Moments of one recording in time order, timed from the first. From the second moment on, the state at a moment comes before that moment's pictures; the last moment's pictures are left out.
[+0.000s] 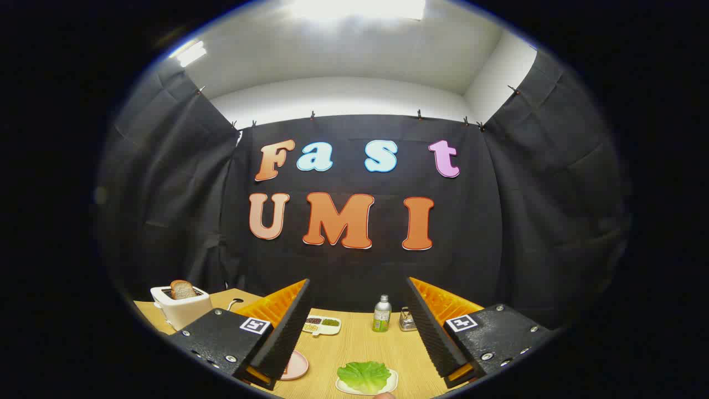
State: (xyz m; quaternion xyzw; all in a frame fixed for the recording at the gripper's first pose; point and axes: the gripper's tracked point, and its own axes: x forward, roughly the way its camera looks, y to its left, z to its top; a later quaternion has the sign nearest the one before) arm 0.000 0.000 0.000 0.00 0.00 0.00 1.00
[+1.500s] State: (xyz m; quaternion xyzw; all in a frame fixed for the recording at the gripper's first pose) arm 0.015 0.003 -0.040 -0.01 0.05 0.02 1.00
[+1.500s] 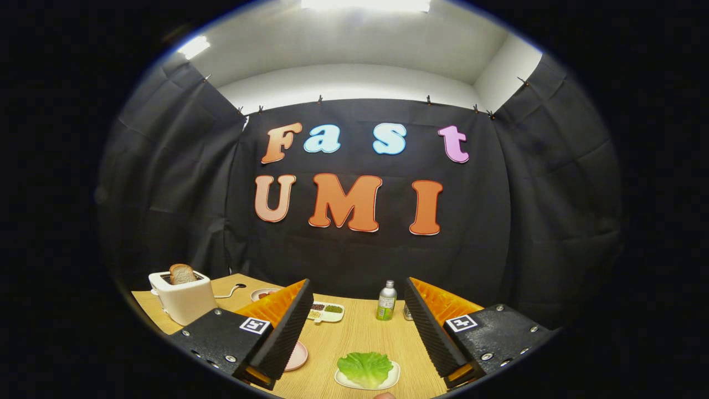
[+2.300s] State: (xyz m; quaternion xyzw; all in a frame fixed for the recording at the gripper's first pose) arm 0.041 0.002 -0.094 0.02 0.16 0.09 0.98
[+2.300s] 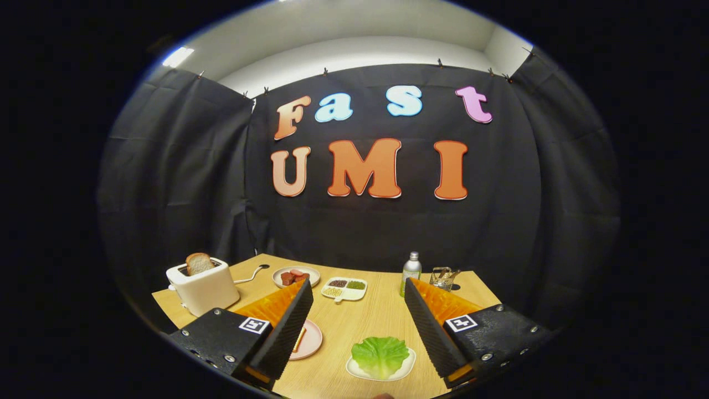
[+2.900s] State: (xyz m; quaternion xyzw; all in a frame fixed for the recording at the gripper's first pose) arm 0.044 0.020 -0.199 0.04 0.36 0.17 0.92
